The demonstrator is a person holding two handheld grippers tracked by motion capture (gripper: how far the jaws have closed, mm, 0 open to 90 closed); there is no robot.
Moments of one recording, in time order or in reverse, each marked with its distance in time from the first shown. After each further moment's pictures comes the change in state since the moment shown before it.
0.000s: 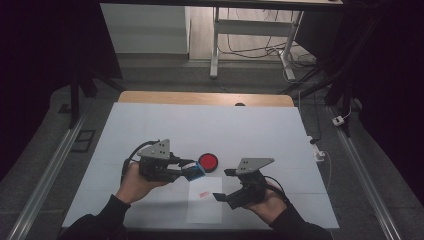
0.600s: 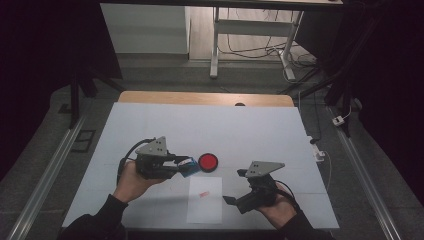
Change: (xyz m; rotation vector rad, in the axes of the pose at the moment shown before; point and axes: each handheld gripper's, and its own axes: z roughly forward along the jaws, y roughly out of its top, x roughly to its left) left arm 0.006 -0.004 -0.006 0.027 0.074 -0.033; right arm -0.001 -0.015 -0.021 0.019 -0.089 0.014
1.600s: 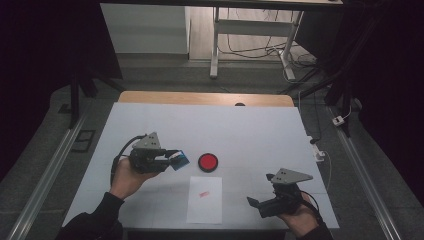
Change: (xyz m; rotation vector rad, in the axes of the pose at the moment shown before) left arm 0.024 -0.020 -0.005 0.050 0.135 -0.093; right arm -0.010 -0.040 -0.046 0.008 -0.221 0.097
